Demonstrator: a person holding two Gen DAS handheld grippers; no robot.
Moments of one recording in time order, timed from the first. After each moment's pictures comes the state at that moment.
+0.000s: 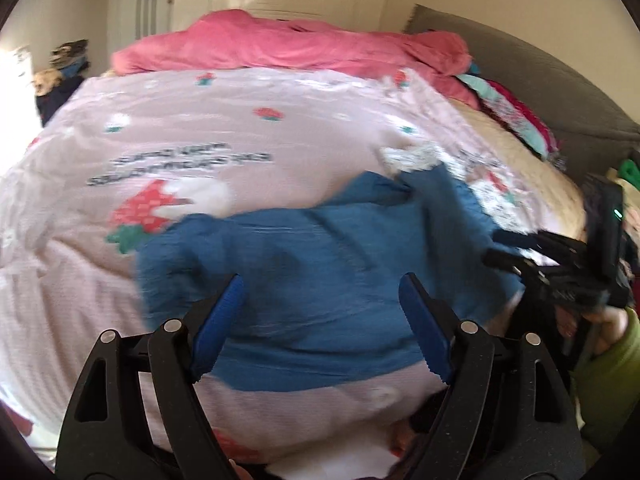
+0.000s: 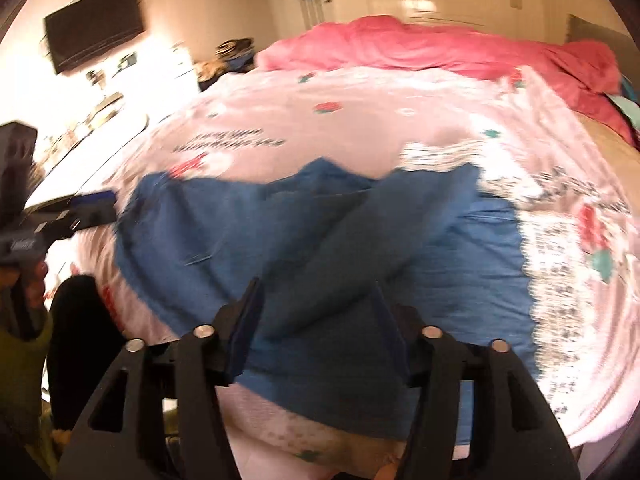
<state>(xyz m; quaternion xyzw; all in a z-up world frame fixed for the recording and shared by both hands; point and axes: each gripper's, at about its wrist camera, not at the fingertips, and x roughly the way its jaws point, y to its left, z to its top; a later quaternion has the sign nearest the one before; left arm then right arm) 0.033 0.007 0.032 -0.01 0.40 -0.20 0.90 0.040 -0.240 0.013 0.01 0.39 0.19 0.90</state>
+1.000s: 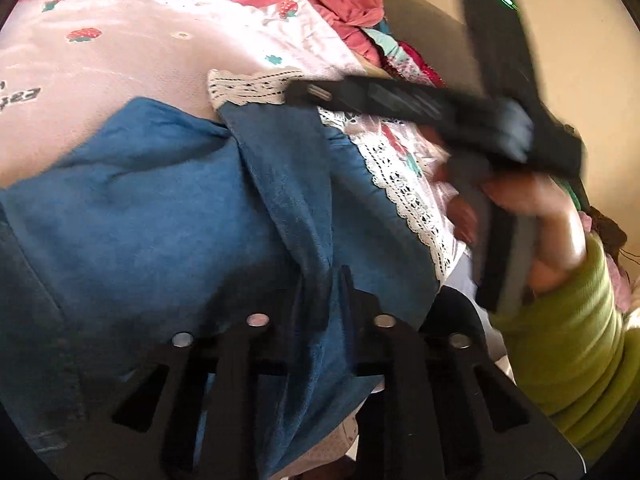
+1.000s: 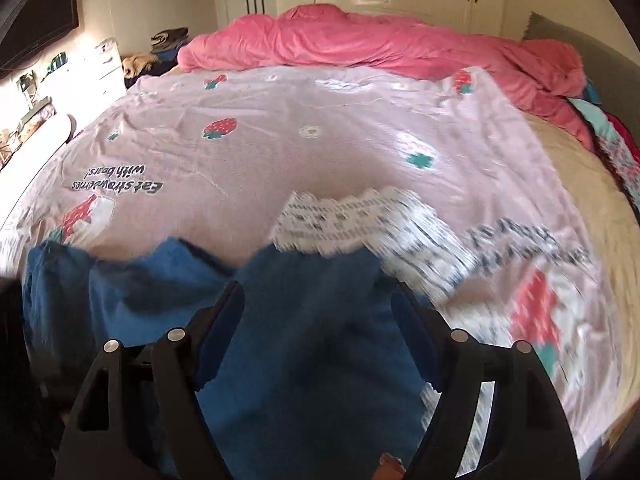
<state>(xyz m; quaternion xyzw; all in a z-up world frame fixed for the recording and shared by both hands) 0.097 -0.128 -0.047 -0.11 0.46 -0.39 0.79 0.184 -0.254 0.018 -0.04 0.43 0.10 0.89</state>
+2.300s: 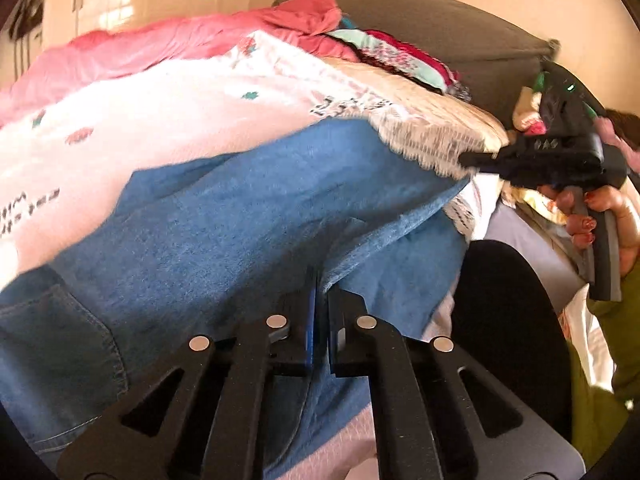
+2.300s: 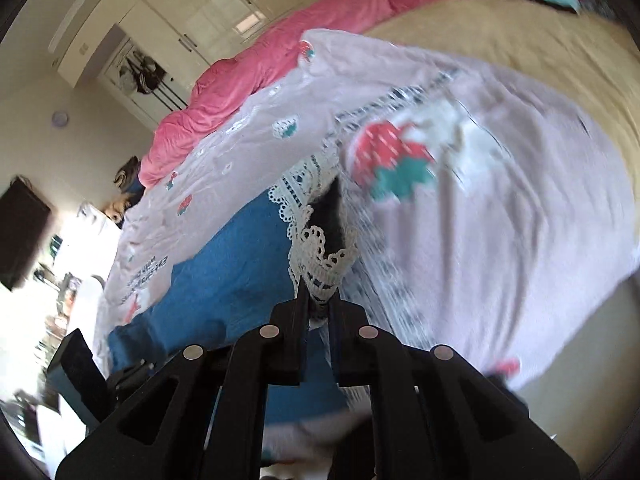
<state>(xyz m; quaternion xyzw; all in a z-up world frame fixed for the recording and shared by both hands) 0.052 -0.143 -0.026 0.07 0.37 -0.39 0.84 0.007 -0.424 0.001 0.30 0.40 0.03 0.86</state>
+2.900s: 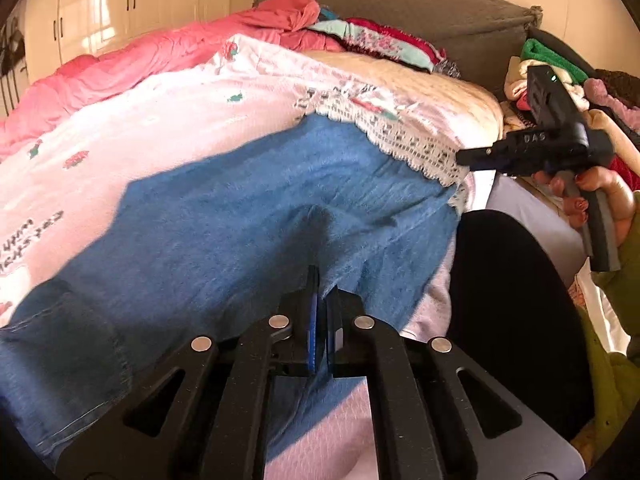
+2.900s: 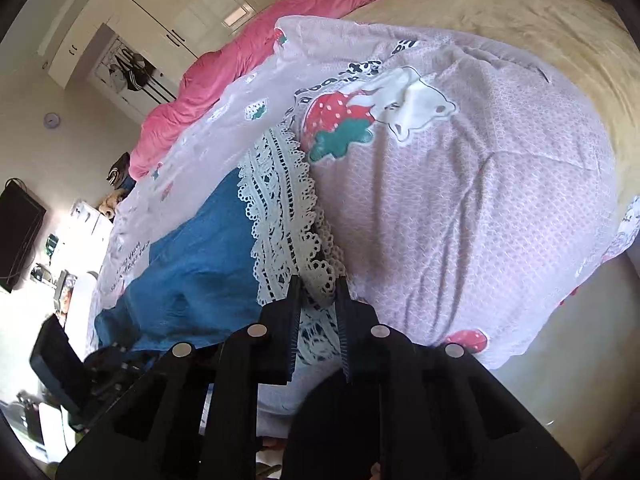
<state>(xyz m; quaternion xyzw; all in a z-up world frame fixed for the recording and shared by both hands) 0.033 -0.141 -0.021 0.12 0.36 -0.39 0.84 -0.013 -0.442 -0.021 0.30 0.41 0.03 0.86</state>
